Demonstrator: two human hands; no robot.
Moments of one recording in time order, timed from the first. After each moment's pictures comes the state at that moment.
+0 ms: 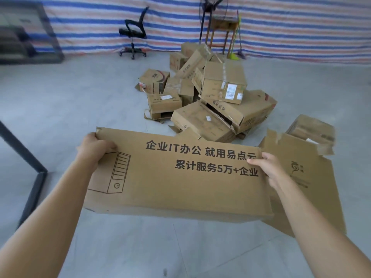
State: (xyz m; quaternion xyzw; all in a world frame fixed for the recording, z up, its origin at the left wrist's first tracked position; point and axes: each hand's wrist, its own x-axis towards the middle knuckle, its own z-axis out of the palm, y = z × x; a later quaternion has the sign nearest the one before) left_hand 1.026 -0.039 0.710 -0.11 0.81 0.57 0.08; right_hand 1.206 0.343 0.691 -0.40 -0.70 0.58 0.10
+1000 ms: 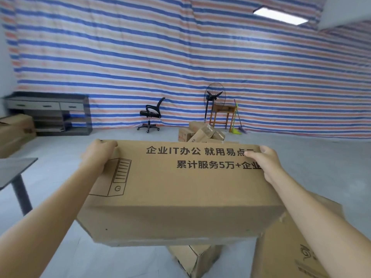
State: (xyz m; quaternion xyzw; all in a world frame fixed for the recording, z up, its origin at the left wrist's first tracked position) left_hand 1.008 -0.005 0.908 -0.11 0.83 0.54 -0.08; right_hand 1.163 0.367 0.933 -0.23 -0.74 0.57 0.27
